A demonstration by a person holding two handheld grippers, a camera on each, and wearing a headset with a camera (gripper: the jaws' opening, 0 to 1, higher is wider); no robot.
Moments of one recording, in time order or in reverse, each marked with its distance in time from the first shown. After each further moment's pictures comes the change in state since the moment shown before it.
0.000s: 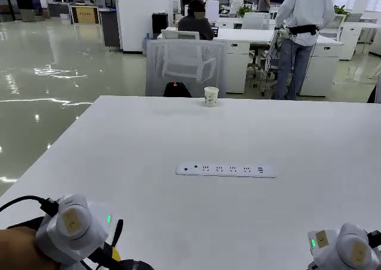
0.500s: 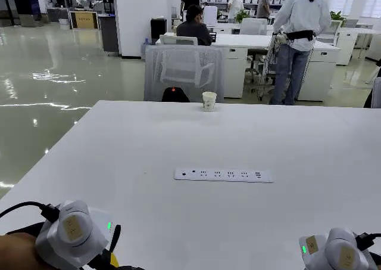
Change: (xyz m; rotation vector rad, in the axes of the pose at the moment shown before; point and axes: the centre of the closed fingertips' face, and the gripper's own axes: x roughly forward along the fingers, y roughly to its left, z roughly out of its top) left arm 0.001 -0.001 0.001 0.006 0.021 0.012; right arm 0.000 0.002 -0.001 -0.041 0.059 0.009
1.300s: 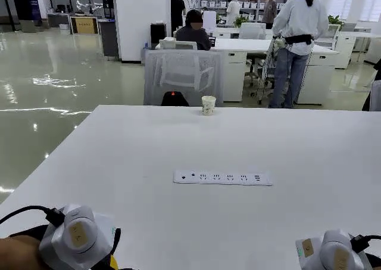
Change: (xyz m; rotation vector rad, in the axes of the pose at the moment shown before) left arm -0.003 0.001 -0.002 0.033 0.052 0.043; right arm -0.002 0.001 -0.003 0.011 0.025 -0.022
